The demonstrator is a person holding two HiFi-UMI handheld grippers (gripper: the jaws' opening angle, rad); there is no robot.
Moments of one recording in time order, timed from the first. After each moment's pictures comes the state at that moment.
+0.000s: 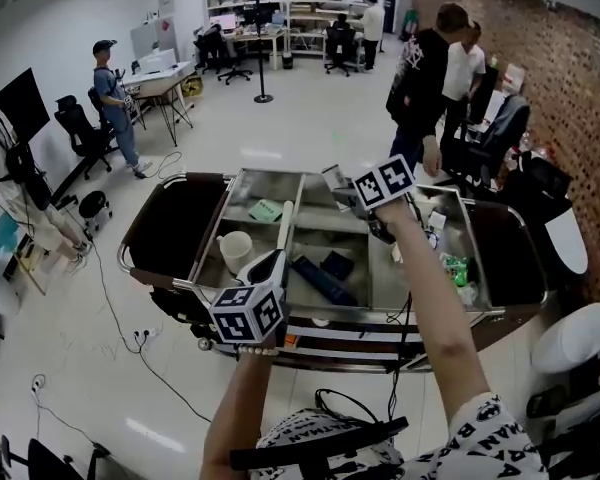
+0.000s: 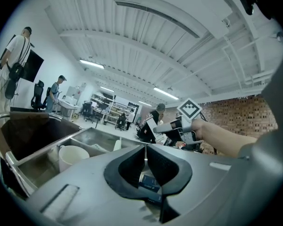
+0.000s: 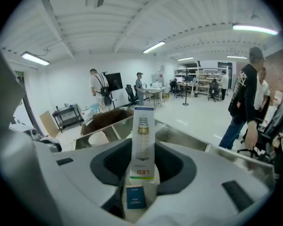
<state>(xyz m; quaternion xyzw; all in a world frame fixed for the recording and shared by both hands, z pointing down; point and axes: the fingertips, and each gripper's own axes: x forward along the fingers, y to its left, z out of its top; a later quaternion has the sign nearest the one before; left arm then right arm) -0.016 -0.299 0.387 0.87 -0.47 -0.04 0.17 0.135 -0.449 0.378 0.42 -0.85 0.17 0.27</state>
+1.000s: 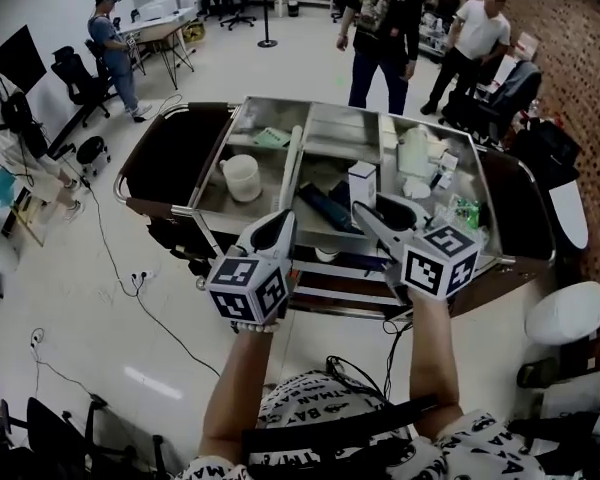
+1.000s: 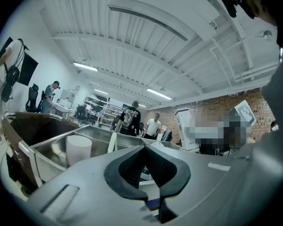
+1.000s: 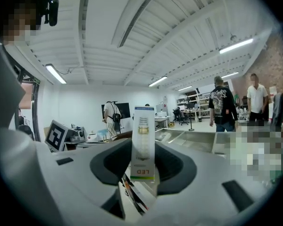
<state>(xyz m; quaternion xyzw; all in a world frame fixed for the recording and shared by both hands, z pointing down) -0.020 -0.218 0.402 0.89 -0.44 -0.04 0.14 0.094 -0.202 0.359 0.43 -0.90 0.08 0.06</state>
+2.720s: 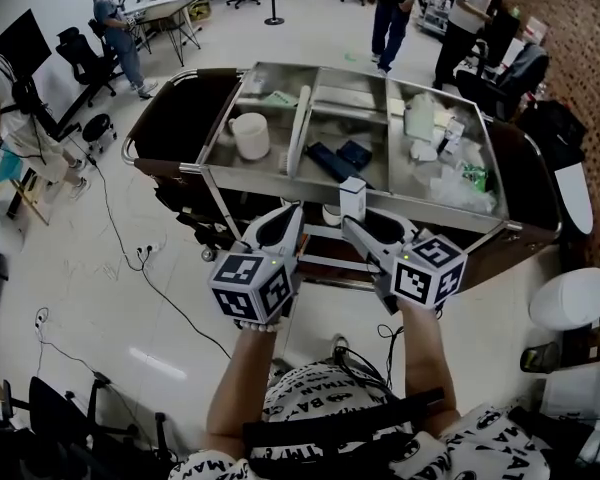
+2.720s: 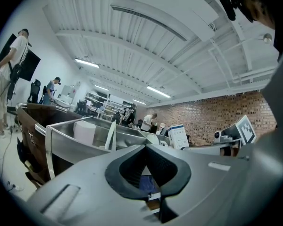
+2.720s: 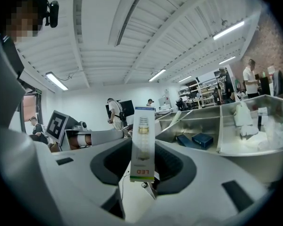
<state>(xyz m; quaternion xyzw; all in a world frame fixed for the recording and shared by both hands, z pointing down) -0.028 -0.148 0.433 0.89 -0.43 -0.04 0.16 0.062 -0.128 0.435 0.40 -0.90 0.15 0.05</state>
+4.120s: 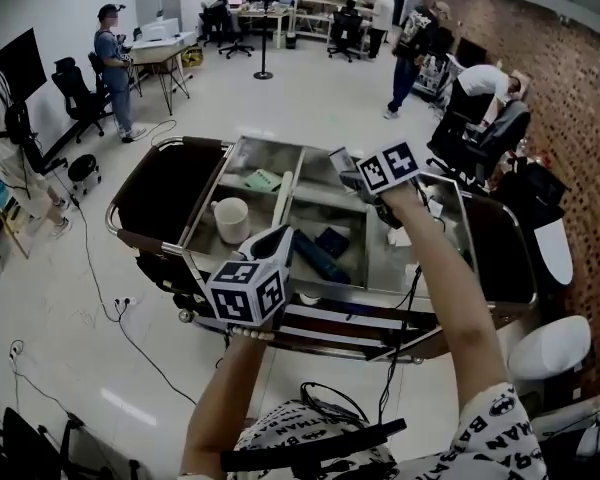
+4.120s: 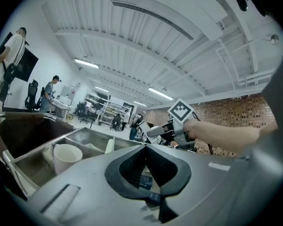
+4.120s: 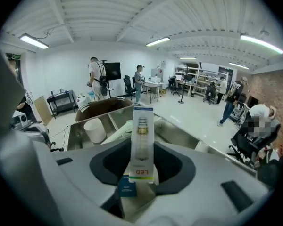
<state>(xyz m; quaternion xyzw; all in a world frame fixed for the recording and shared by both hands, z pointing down) 0.000 -0.275 0.381 0.88 -0.44 -0.04 0.16 0.148 -0.431 0.389 0.44 -0.82 0.14 0.33</state>
